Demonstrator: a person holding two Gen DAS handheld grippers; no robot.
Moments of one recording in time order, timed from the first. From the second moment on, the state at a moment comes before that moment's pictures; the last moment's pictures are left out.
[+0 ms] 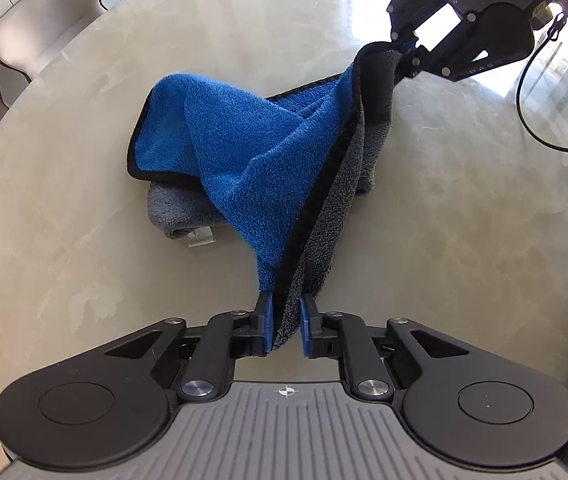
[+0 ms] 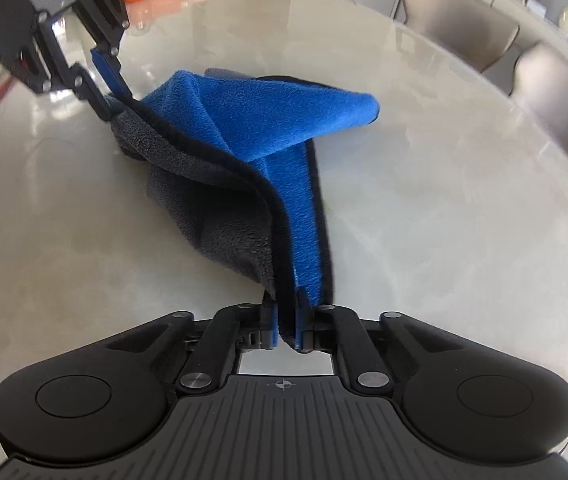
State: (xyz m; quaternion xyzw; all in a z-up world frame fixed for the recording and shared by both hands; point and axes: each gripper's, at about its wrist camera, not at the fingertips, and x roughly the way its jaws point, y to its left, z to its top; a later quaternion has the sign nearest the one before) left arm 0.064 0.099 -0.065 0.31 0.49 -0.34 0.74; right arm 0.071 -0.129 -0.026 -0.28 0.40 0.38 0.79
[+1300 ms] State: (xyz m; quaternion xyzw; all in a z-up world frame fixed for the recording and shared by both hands) left arm 0.126 0.071 0.101 0.45 0.30 -0.23 0.81; right arm 0.127 -0.153 0.179 -0.39 0.14 0.23 0.88
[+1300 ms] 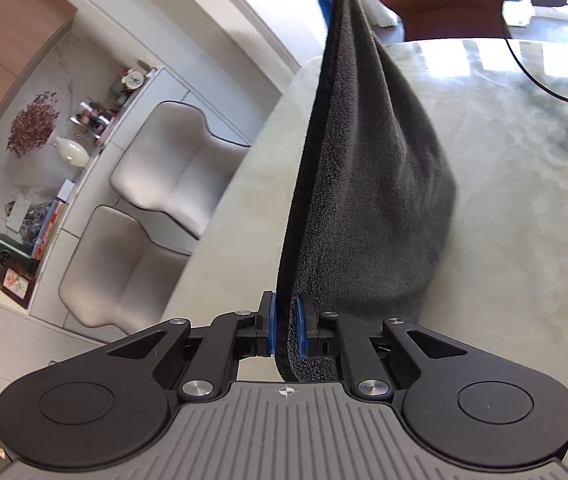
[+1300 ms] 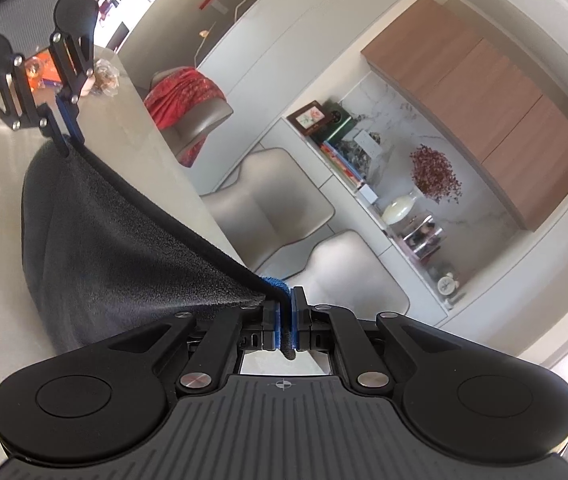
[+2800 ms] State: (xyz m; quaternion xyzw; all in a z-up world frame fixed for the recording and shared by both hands) left arm 0.145 0.035 -0.058 0.20 0.43 -0.26 0.84; right arm 0.115 -0.232 0.012 -0.16 0.44 0.23 0.85
